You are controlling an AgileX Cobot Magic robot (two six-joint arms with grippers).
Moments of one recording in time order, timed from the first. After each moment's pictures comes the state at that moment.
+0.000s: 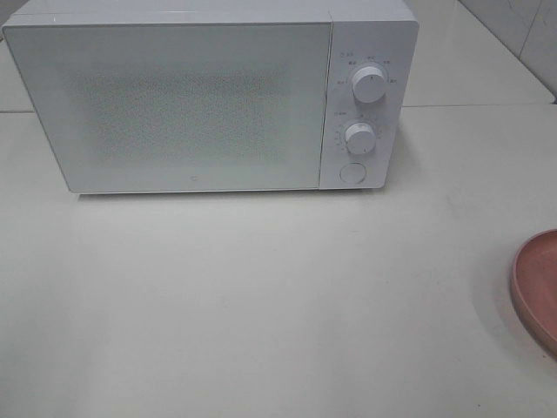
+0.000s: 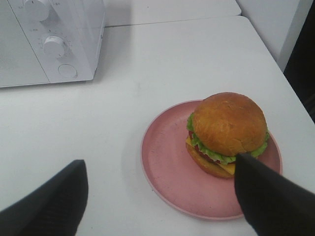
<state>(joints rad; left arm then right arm) -0.05 0.25 -0.51 -0.18 1.06 0.22 0.08 0.00 -0.51 -0.14 1.02 0.13</state>
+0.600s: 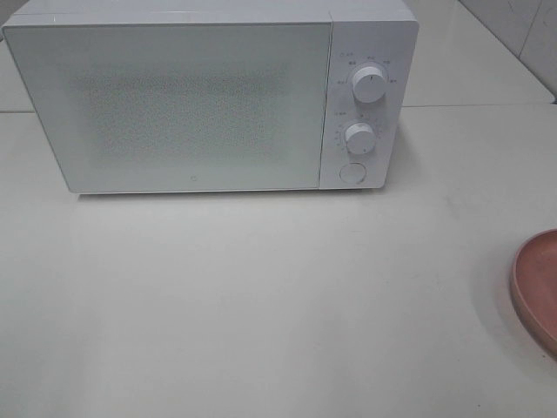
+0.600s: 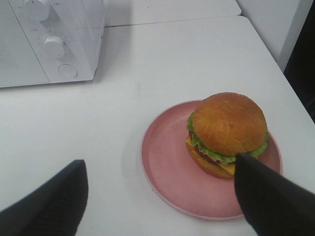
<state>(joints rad) 0.04 0.00 -0.51 -0.18 1.06 0.22 0.08 0.00 -0.51 -0.14 1.02 0.13</state>
